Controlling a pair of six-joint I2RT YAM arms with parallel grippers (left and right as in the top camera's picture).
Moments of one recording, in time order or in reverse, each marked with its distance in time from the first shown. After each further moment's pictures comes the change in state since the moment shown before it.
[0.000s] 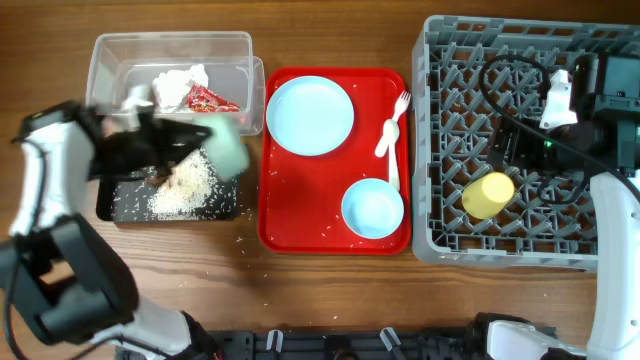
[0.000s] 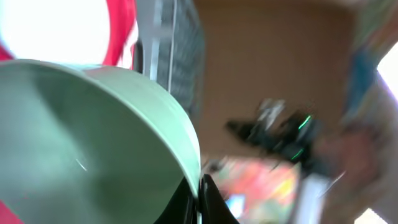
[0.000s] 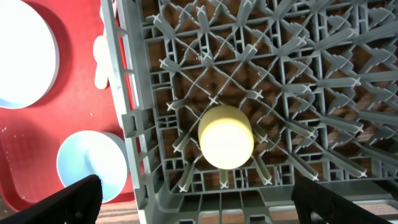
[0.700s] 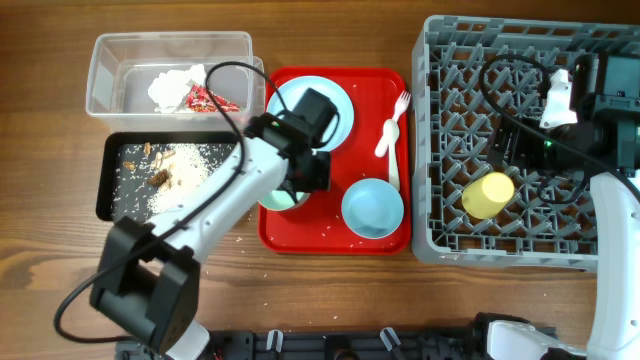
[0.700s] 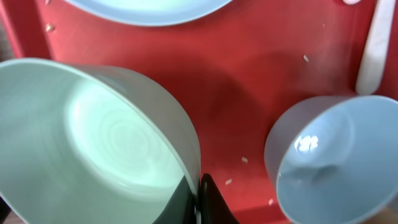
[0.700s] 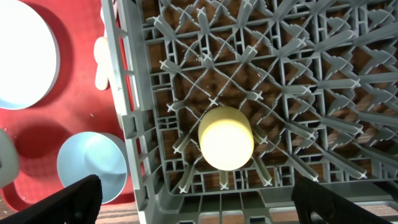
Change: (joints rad) left arm -0.923 0.013 -0.003 0.468 -1.305 -0.779; right arm 0.000 0.000 0.000 0.003 0.000 0.000
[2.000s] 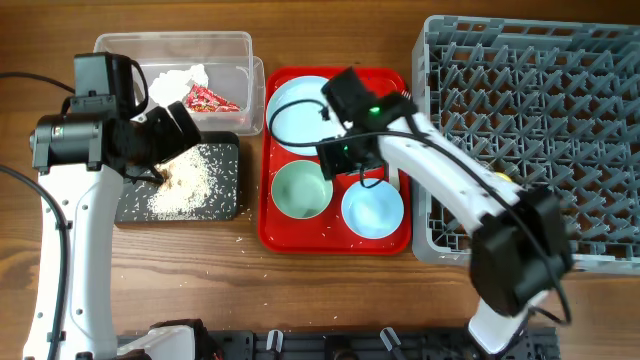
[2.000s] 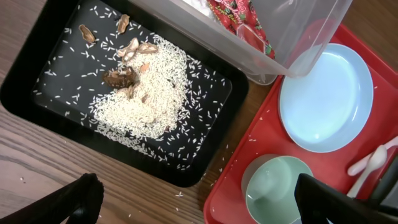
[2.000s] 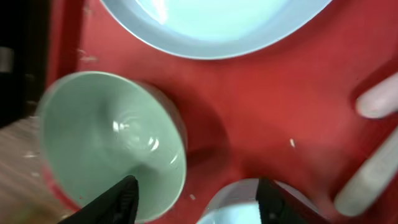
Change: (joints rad) left arm 0.663 -0.353 0.138 -0.301 -0.009 -0.005; right arm 0.718 0.547 -0.031 0.429 -0.076 0.187
